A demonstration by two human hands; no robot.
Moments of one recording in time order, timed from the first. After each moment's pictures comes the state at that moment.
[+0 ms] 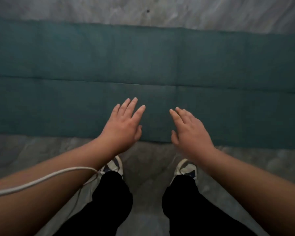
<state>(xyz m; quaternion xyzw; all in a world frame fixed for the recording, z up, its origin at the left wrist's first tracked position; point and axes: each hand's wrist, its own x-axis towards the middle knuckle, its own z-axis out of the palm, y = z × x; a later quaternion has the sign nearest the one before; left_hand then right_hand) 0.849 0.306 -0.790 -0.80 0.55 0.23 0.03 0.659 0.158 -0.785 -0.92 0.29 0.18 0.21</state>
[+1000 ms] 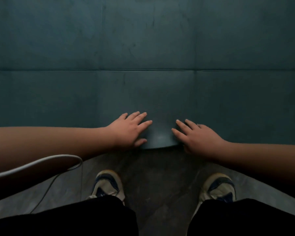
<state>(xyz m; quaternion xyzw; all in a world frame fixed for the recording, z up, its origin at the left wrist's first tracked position) 0.879 0.325 -1.004 -0.65 0.66 0.32 0.18 0.644 0.160 -1.002 -0.92 0.05 0.37 0.09</state>
